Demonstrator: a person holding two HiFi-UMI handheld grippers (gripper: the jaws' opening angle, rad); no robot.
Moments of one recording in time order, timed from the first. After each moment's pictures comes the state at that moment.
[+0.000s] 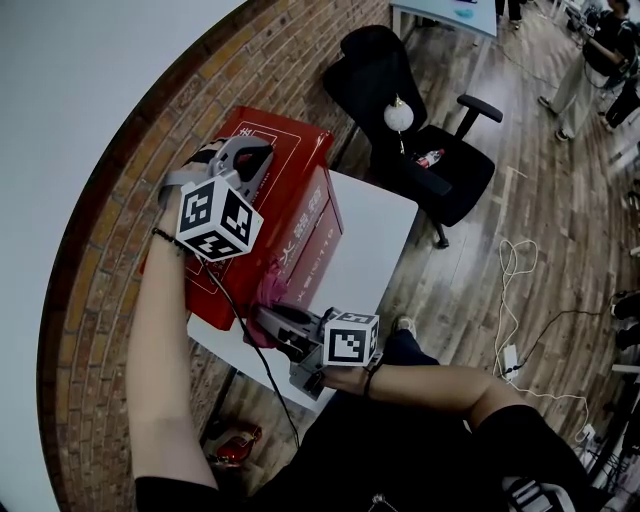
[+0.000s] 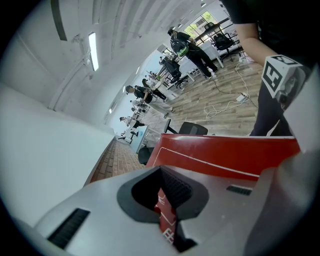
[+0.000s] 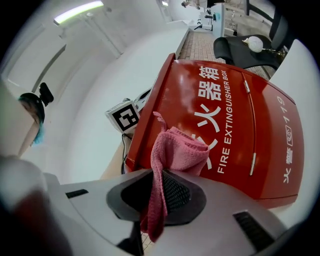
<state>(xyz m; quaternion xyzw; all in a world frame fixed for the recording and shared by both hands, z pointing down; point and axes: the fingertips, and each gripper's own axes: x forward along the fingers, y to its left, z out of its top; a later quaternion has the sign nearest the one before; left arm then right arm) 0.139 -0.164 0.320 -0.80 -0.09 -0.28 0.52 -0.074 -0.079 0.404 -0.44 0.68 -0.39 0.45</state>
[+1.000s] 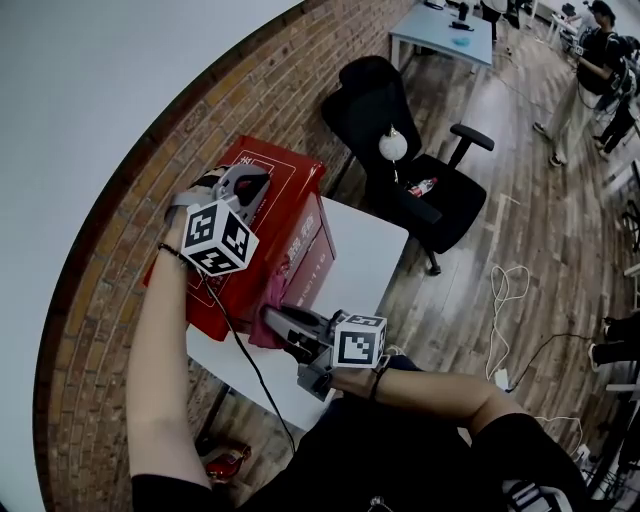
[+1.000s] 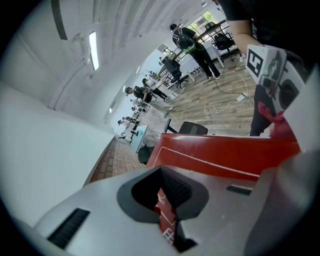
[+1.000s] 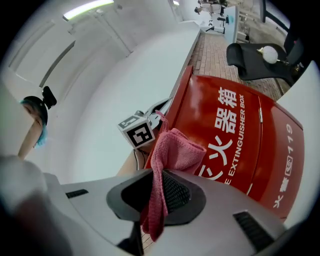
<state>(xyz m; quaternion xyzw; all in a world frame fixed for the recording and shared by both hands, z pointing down) 0.139 -0.166 0.320 -0.80 -0.09 -0.29 0.52 -0.035 -0.060 0.374 -0.44 0.71 -0.35 0.43</state>
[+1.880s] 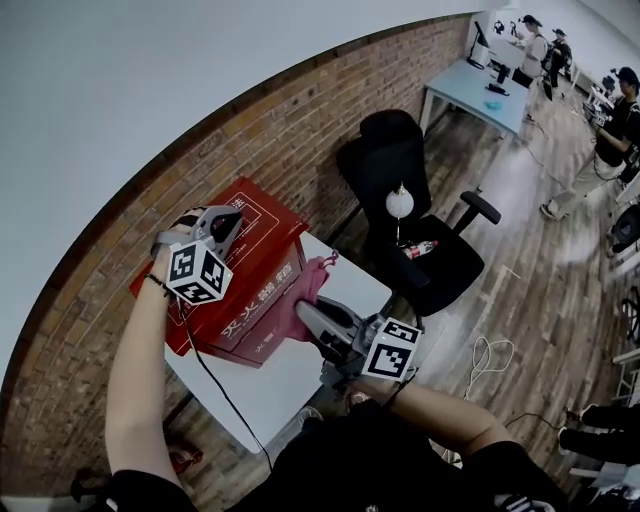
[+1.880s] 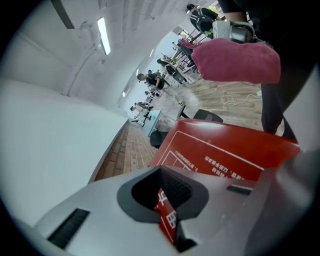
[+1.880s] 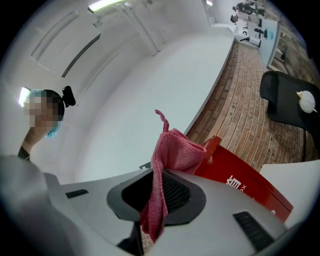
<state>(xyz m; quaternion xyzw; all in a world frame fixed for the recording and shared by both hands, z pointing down) 0.136 -0.198 0.313 -0.81 0.04 -0.33 0.49 0.115 0.001 0.299 -0.44 0.78 -0.23 0.37</state>
